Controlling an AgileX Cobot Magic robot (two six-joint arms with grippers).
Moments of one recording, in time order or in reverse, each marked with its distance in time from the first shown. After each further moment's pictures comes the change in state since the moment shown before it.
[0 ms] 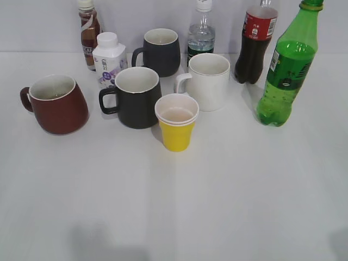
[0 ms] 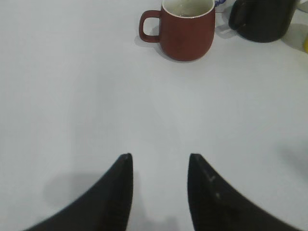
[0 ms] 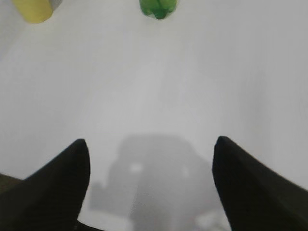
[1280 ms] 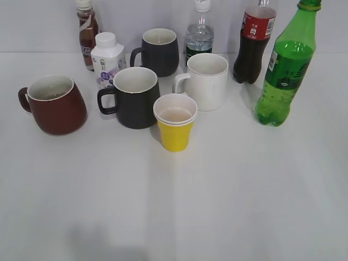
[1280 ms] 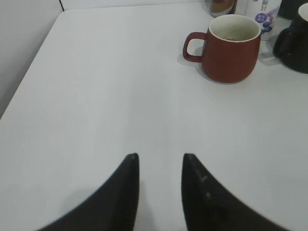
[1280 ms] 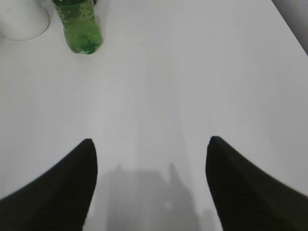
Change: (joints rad) left arm 0.175 -0.097 0.001 0.007 -0.002 0.002; right arm -0.311 -0.136 0.001 0.005 -0.002 0.000
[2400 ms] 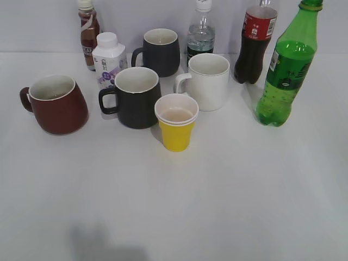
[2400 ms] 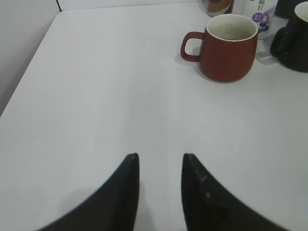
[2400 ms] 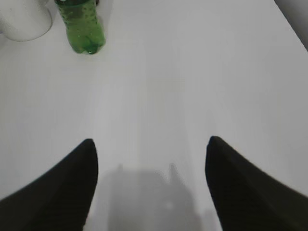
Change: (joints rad) left arm -0.016 0.000 0.000 0.001 0.000 0.000; right arm -0.002 -0.001 0.000 0.003 0.000 0.000
